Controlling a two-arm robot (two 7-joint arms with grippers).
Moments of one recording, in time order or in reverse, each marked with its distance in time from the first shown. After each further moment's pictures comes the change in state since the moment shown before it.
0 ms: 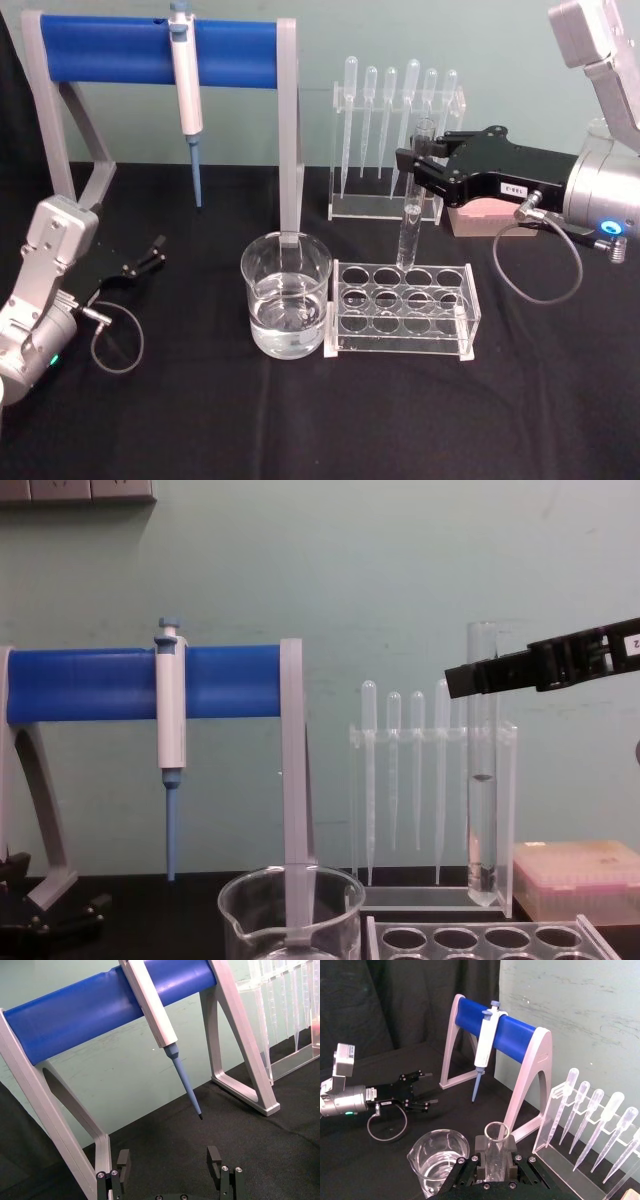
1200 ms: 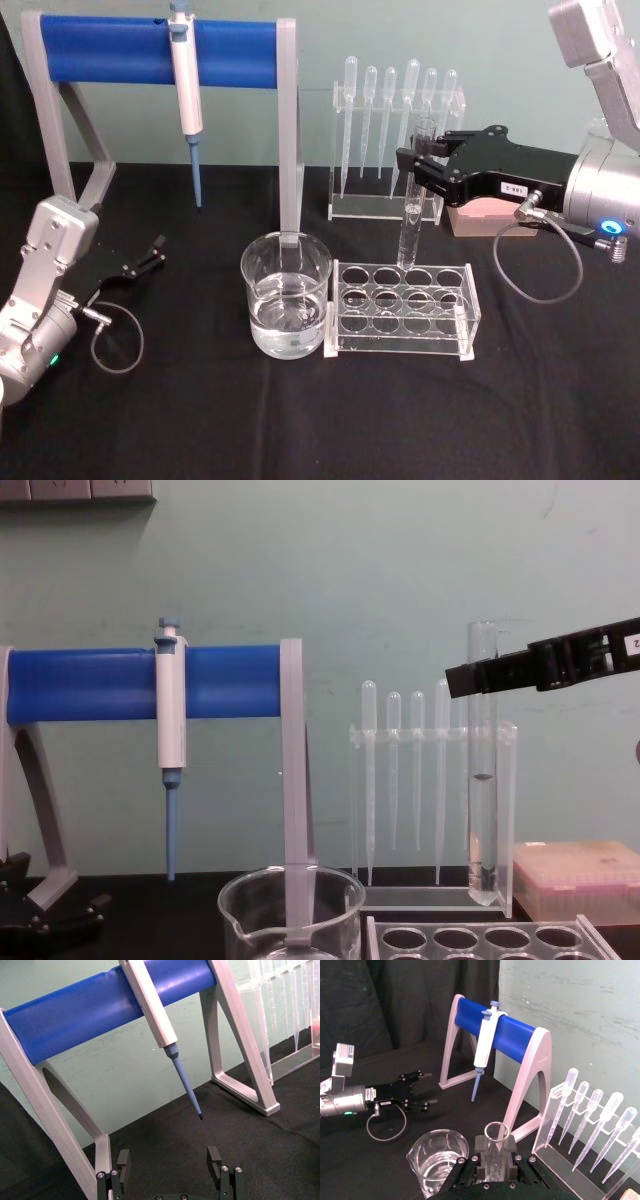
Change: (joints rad) left arm 0.000 0.000 0.000 0.000 0.000 0.000 0.000; right arm 0.000 0.000 0.001 0.000 -0.002 0.000 0.000
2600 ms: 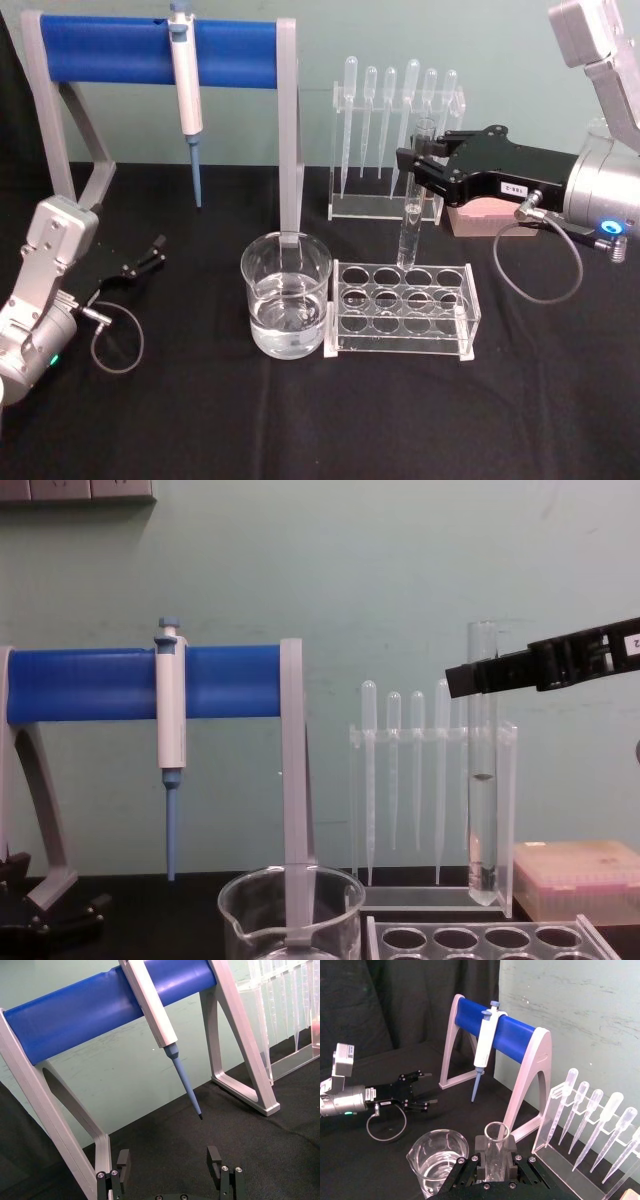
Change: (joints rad) left arm 0.000 0.000 0.000 0.000 0.000 0.000 0.000; right arm 0.000 0.000 0.000 0.000 0.000 0.000 0.000
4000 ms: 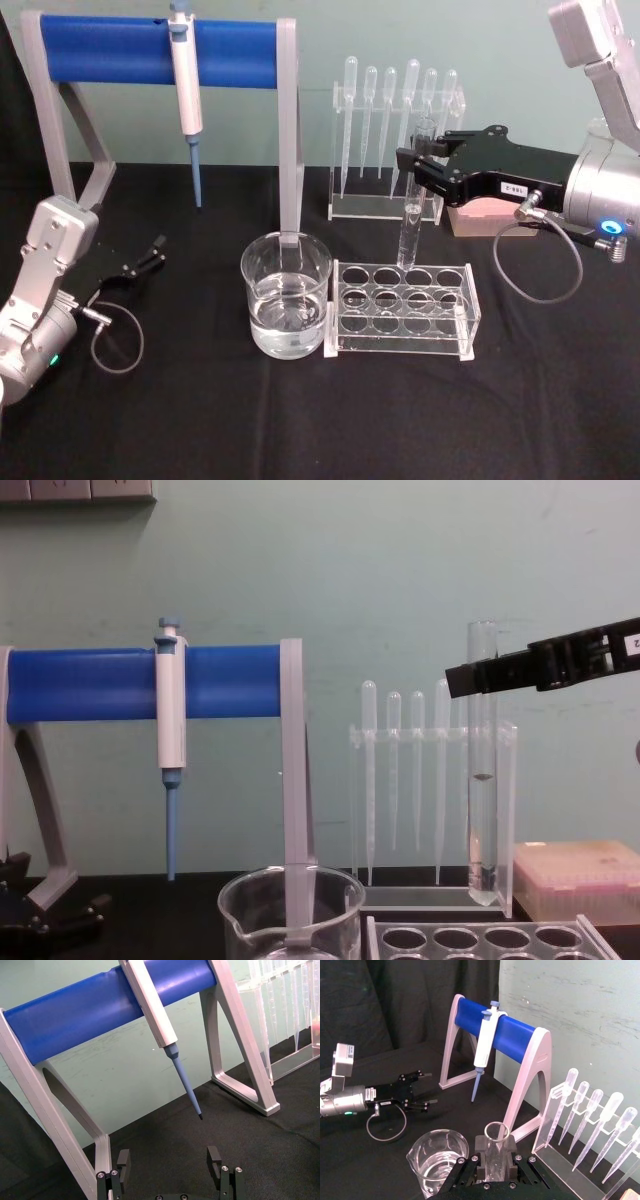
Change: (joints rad) left arm 0.000 0.000 0.000 0.000 0.000 0.000 0.000; right arm 0.000 0.000 0.000 0.000 0.000 0.000 0.000
